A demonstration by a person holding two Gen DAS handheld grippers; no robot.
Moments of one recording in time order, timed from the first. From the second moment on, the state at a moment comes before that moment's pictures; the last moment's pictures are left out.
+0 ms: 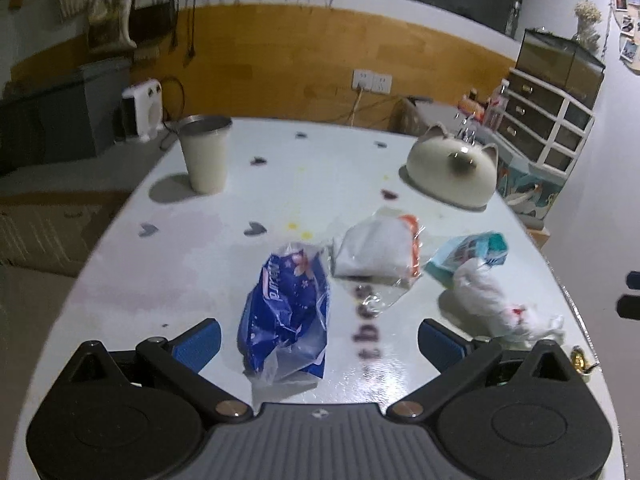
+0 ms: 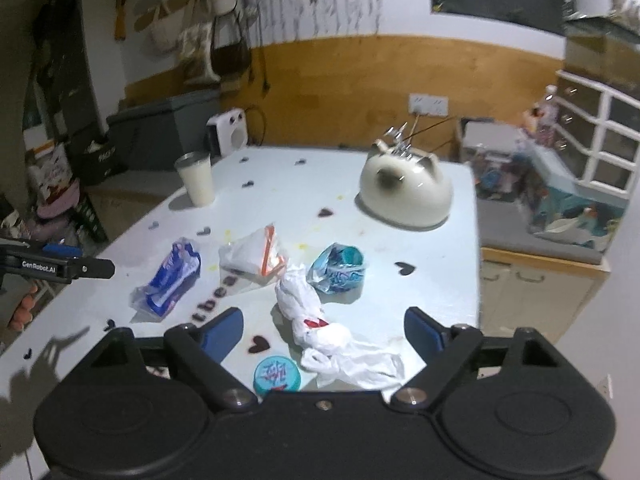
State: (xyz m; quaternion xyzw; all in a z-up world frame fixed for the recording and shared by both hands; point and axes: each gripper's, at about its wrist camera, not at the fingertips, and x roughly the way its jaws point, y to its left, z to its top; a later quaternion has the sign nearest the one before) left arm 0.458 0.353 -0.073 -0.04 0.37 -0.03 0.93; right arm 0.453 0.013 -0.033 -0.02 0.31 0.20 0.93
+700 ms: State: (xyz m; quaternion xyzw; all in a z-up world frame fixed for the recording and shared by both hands) left arm 0.514 0.387 -0.136 -0.09 0.40 -0.06 0.91; right arm 0.536 0.032 -0.134 0.04 0.46 0.24 0.86
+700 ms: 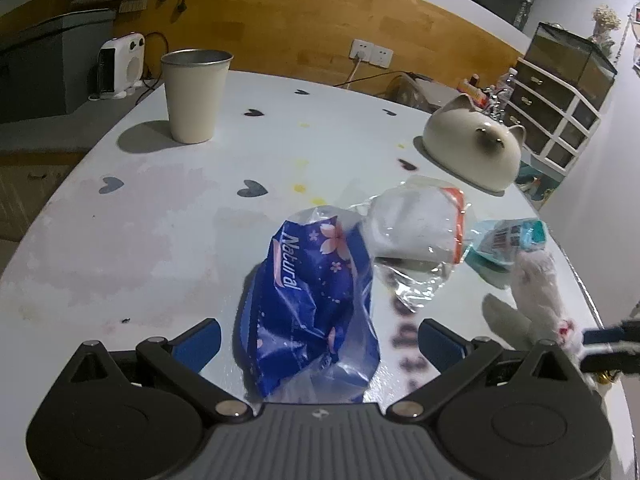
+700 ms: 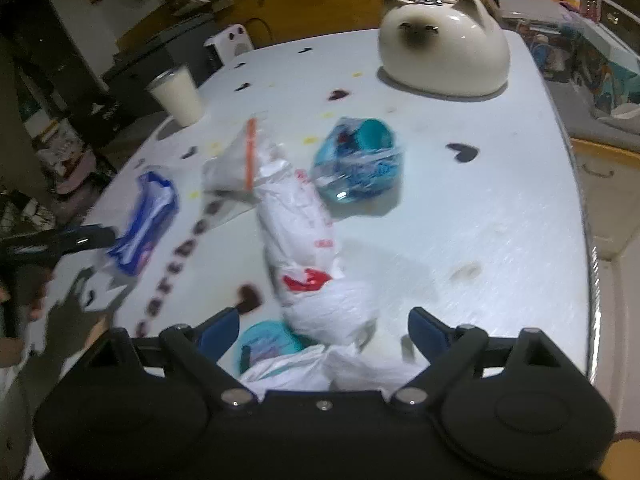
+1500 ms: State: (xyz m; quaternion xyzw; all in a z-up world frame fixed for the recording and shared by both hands) left arm 0.541 0.361 -0.155 -0.04 0.42 -0.04 0.91; right arm 0.547 0.054 -0.148 -0.02 0.43 0.22 0.87
